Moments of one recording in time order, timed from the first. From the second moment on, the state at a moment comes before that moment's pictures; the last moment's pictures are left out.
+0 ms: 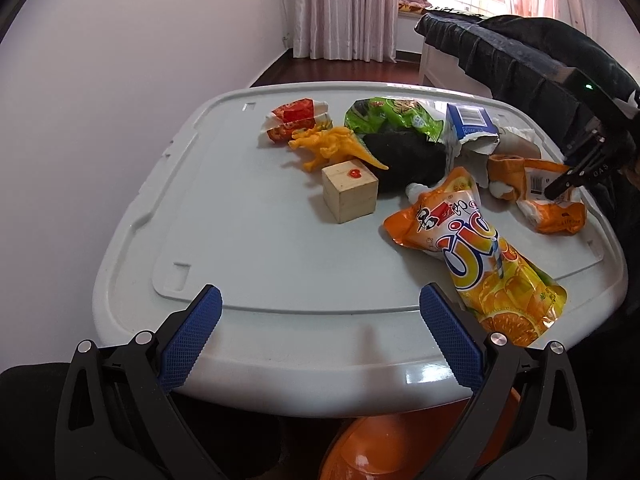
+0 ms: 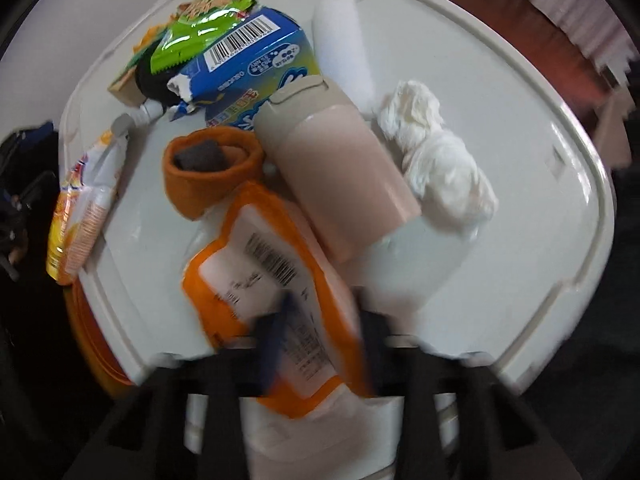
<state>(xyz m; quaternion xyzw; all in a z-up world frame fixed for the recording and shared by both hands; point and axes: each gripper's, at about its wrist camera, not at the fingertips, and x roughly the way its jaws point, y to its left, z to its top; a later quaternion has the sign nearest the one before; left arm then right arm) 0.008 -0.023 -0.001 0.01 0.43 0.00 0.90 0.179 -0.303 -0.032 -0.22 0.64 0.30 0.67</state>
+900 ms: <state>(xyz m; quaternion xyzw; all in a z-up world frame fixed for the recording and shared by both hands) 0.066 -0.106 -0.010 -0.11 0.54 0.01 0.83 -0.030 -0.313 0.070 0.10 0.38 0.06 0.92</state>
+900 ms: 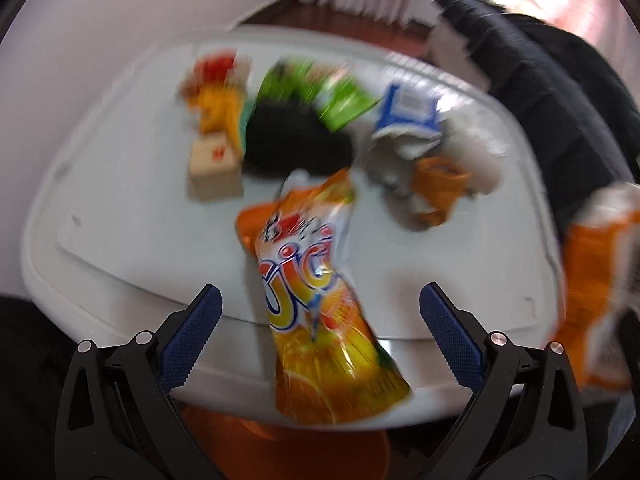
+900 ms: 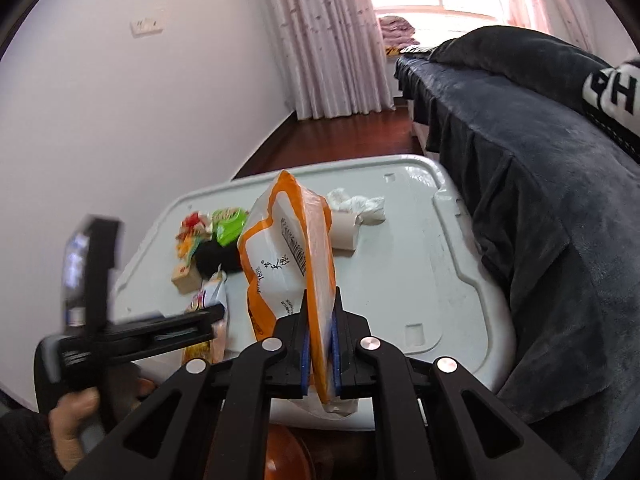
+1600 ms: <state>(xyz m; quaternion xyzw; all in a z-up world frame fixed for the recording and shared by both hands) 0.015 -0.060 0.036 -0.05 0.45 -0.08 0.89 -0.044 -0.293 0.059 0.09 0.38 0.06 0.92</state>
